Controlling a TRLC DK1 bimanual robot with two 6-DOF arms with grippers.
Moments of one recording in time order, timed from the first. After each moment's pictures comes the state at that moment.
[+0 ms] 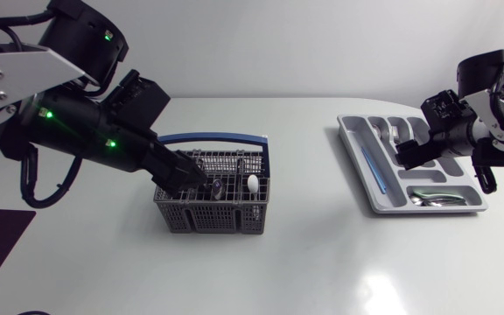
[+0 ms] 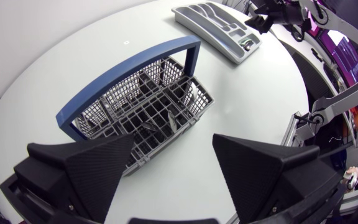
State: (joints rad) left arm -0.49 1.33 1.15 -0.78 0.24 0.13; right arm -0.03 1.43 0.94 -0.29 0.28 -0.40
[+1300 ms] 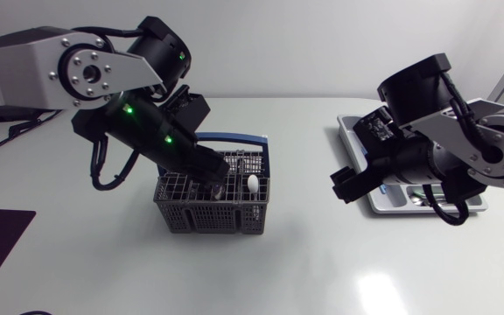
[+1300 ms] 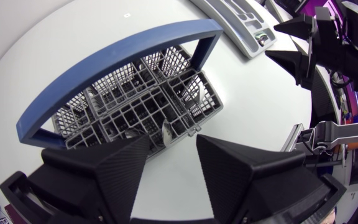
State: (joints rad) left arm -0.56 1.58 1.30 -0.83 0.20 -0.03; right arm 0.44 1.27 0.88 -0.51 0.28 -0.16
